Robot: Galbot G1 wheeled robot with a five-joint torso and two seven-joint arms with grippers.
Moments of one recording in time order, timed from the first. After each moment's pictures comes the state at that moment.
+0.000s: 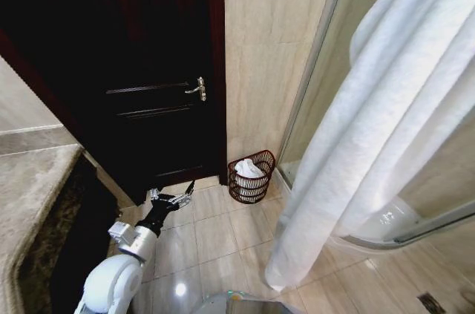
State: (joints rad) left arm 1.71 -1.30 -0.72 -2.33 -0.47 0.17 0.16; right arm -1.15 0.23 1.38 2.17 1.55 0.10 0.01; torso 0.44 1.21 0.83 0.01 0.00
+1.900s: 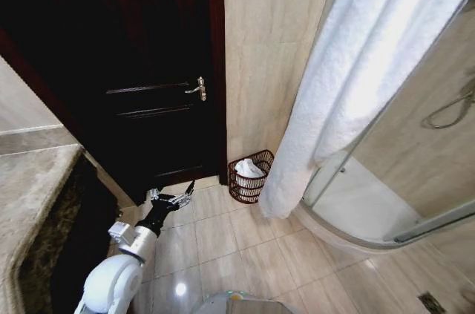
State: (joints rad) left arm 1.71 -1.30 -0.72 -2.33 -0.47 0.17 0.16; right arm -1.34 -0.36 1.60 1.72 1.63 0.07 0.16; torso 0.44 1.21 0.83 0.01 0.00
